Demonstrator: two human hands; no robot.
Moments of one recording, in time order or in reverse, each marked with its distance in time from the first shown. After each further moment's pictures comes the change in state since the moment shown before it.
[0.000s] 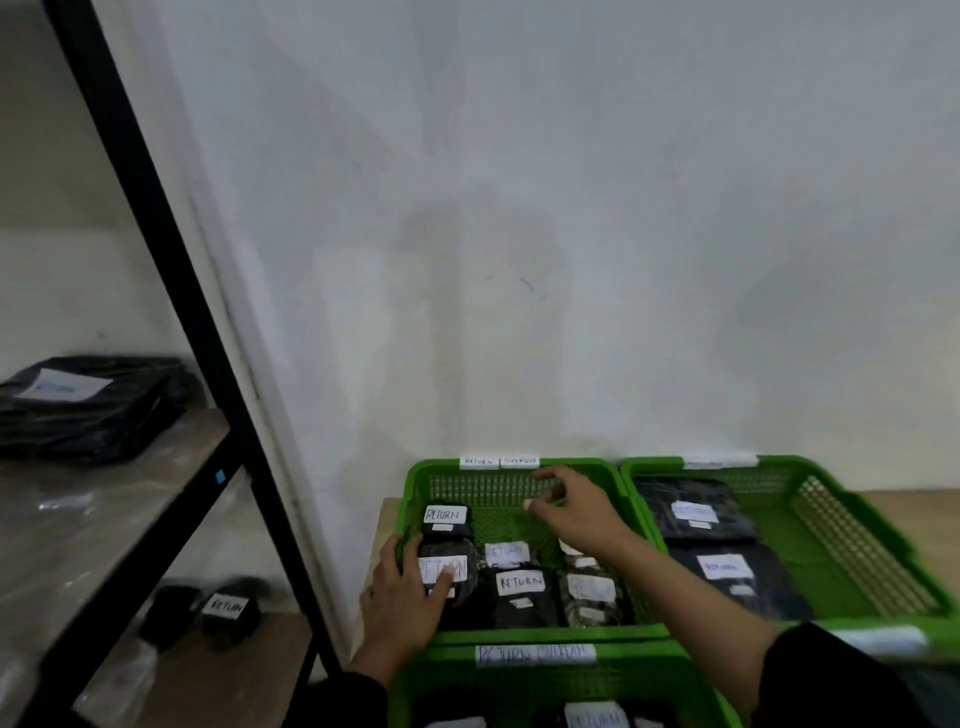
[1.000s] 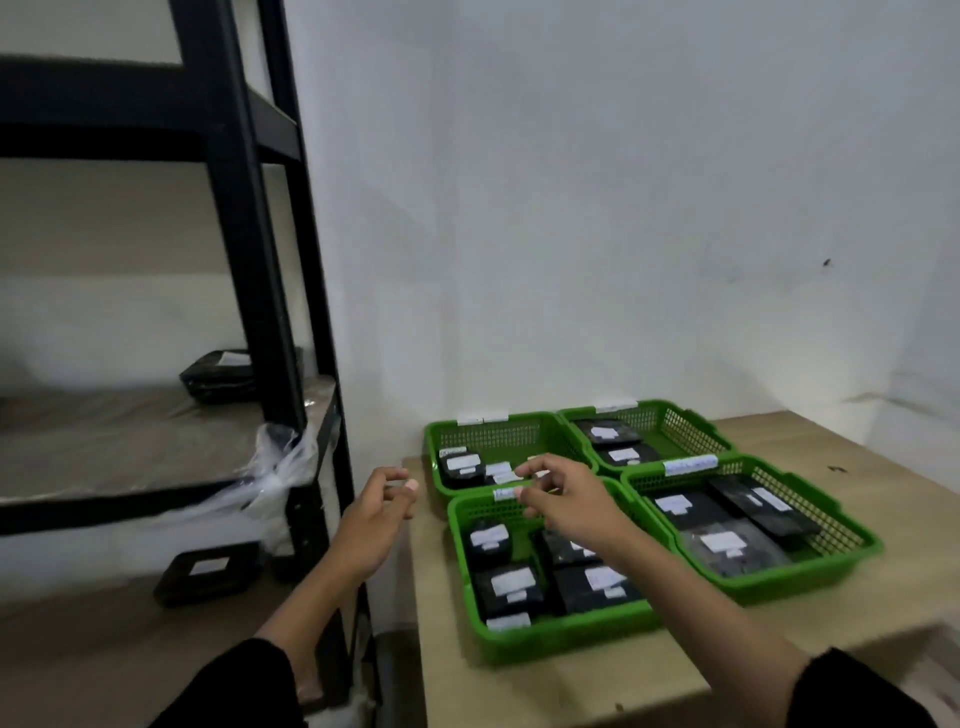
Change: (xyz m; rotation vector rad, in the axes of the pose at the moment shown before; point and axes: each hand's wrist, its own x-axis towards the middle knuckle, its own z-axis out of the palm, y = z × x) left_hand -0.268 -0.082 -0.191 -0.728 -0.079 0.312; right_hand -0.367 -0.122 0.087 0.160 0.224 -0.090
